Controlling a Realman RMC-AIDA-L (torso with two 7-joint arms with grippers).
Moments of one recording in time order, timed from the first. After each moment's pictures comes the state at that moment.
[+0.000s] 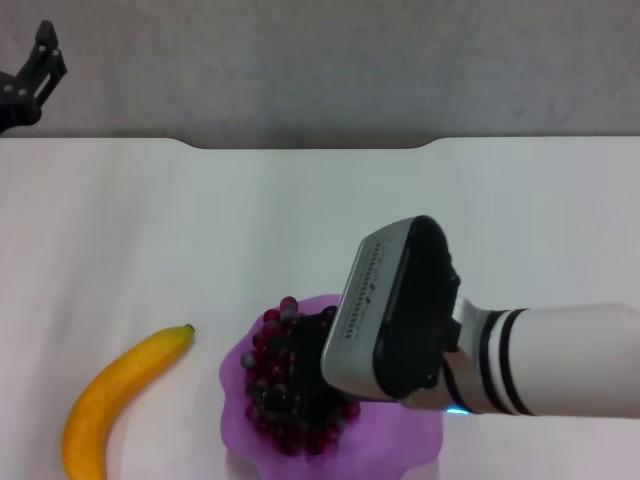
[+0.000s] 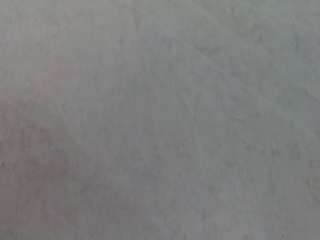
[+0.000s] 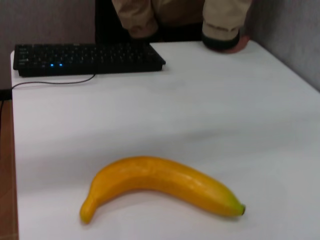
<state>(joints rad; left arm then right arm) 0.05 -2.03 -1.33 -1.39 2.74 0.48 0.21 0.39 2.00 -2.12 -1.49 0.87 0.75 -0.74</state>
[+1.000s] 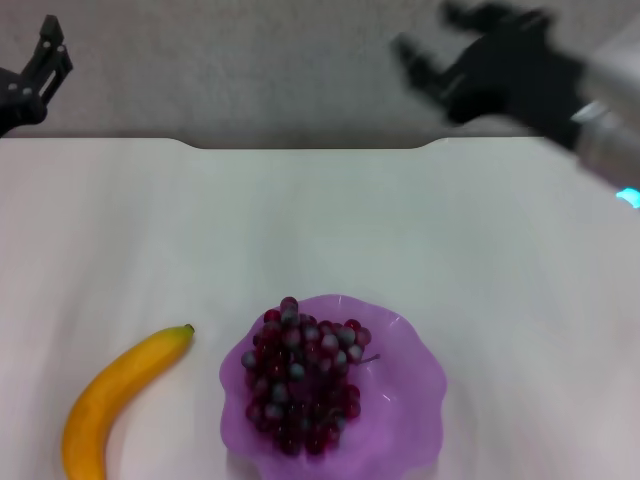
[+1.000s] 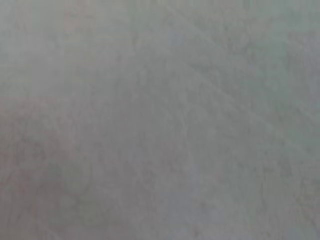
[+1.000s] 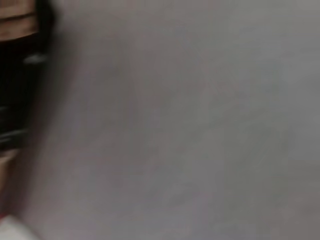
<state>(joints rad) 0.06 -2.03 -1.29 -1.38 2.74 0.55 0.20 0.11 2.00 -1.85 -1.80 0.80 0.32 -0.74</state>
